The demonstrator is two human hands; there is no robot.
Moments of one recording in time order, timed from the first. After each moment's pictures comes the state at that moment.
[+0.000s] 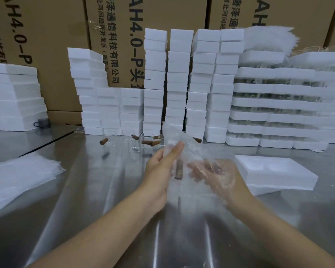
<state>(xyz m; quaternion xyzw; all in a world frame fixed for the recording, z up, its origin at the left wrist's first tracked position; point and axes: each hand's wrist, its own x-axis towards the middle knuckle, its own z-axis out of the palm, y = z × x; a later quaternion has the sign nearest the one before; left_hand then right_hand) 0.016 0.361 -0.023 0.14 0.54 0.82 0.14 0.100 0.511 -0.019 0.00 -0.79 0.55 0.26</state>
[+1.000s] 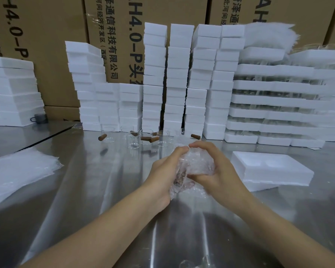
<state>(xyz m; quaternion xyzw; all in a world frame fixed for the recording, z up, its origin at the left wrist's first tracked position) 0.027 0.369 -0.023 0.10 0.55 0.80 0.21 0.090 0.519 -0.031 0.10 -0.85 0.41 0.32</state>
